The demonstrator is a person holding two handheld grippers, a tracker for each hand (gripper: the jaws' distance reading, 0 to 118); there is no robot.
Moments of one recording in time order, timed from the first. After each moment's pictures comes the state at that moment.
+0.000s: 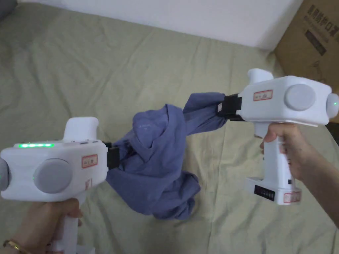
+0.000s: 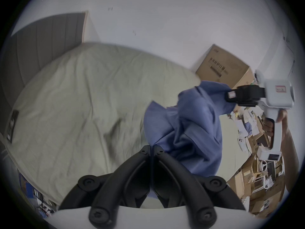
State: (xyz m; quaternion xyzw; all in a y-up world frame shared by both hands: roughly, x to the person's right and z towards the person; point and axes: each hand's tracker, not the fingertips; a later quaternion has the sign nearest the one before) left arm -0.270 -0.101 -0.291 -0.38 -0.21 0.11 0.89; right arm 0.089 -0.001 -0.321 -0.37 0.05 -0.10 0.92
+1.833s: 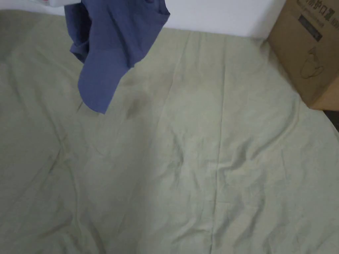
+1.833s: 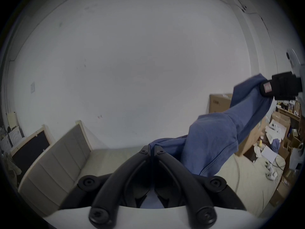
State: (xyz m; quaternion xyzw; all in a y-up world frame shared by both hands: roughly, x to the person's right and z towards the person) left arm -0.186 0.178 -0.528 -0.13 -0.19 -0.06 0.97; right arm 0.083 0.293 -0.416 -0.11 -0.07 -0.02 0.99
